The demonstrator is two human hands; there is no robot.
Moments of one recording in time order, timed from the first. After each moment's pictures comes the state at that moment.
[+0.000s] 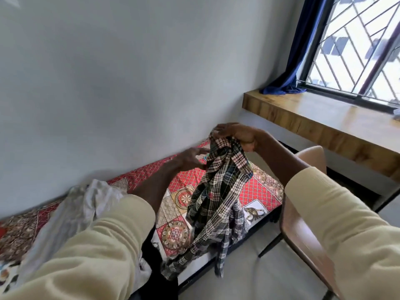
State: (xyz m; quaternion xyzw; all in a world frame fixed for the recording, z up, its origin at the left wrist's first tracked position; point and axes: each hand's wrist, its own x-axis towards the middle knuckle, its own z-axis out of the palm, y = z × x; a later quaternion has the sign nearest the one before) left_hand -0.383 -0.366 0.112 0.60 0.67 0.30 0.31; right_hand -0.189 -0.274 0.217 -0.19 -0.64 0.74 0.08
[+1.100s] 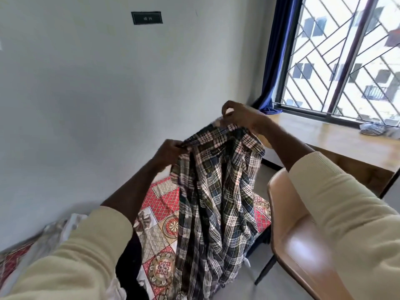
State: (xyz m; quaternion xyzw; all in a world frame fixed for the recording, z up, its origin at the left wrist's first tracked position) left_hand -0.377 -0.347 0.213 0.52 0.64 0.50 0.25; right_hand -0.151 -0.202 0.314 -0.27 -0.85 0.38 0.25
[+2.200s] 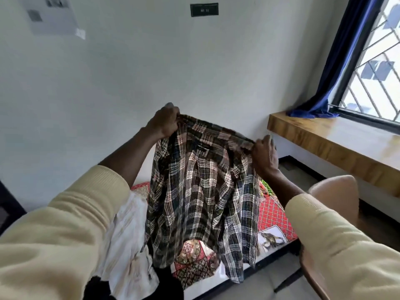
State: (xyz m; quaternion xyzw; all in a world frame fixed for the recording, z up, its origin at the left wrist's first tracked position) left_hand -0.459 -0.428 0.281 0.53 0.81 0.21 -0.15; right_hand -0.201 -0.217 0.157 -0.43 -0.84 0.00 0.33
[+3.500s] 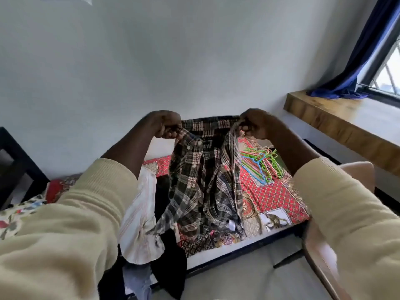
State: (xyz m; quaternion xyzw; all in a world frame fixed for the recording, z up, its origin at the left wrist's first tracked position) left_hand -0.409 -0.458 0.258 0.25 0.87 0.24 0.35; right_hand -0.230 -0.262 0.237 -0.33 -0.67 0.66 0.10
